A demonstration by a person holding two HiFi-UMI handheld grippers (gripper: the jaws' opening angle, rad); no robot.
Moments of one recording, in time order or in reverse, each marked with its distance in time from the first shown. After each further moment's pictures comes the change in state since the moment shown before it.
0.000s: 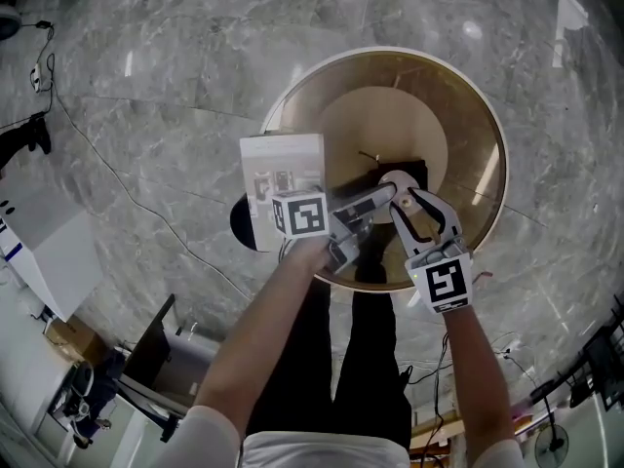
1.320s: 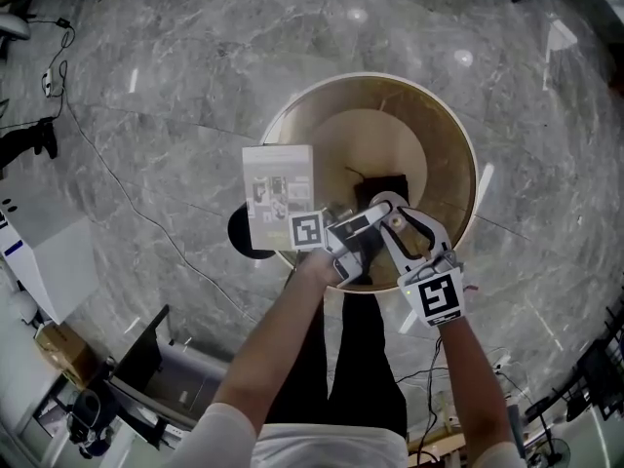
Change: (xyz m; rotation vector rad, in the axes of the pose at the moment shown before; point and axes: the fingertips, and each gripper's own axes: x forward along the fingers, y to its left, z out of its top) left arm 0.013 -0.089 -0.040 -0.300 -0.115 -0.377; right arm -0.074 0.016 0.049 -0.032 -0.059 0.034
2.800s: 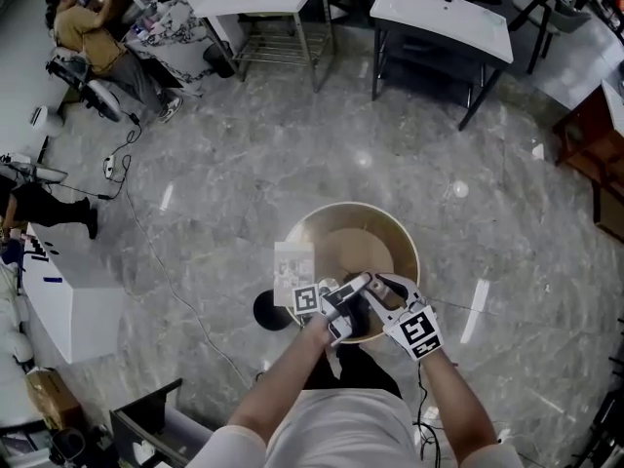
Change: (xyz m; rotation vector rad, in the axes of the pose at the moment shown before) left arm 0.042 -0.284 -0.189 0.099 0.014 -0.105; right arm -0.258 0.070 0.213 -0.065 -0.176 0.042
